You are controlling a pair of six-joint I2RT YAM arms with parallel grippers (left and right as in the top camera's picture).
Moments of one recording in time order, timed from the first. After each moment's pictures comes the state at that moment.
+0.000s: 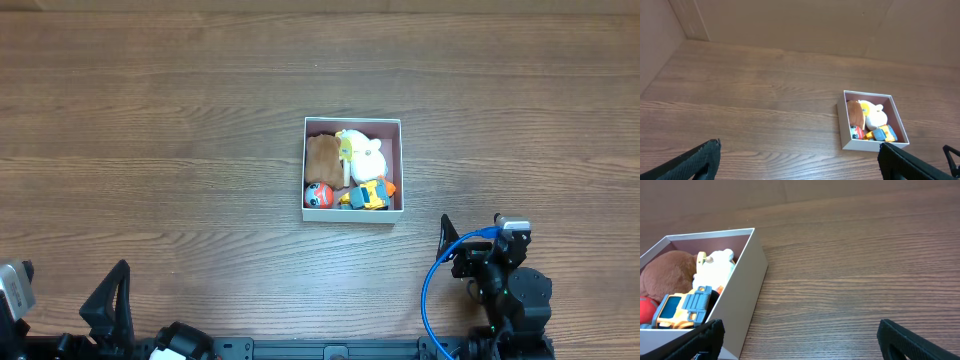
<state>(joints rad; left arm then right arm) -0.42 0.80 2.00 -1.69 -0.31 -0.34 0.07 0.02 0.16 -0.48 -0.05 0.13</state>
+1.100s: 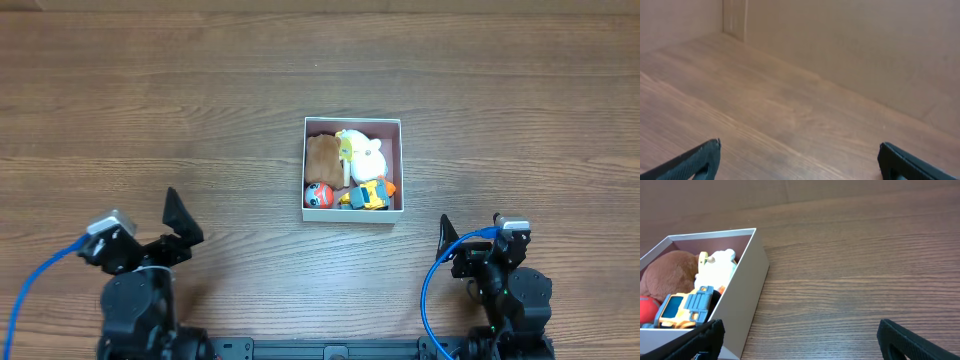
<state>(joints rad) -0.08 0.20 0.47 -0.50 -0.35 -0.42 0.07 0.02 0.15 -0.48 -0.06 0.12</state>
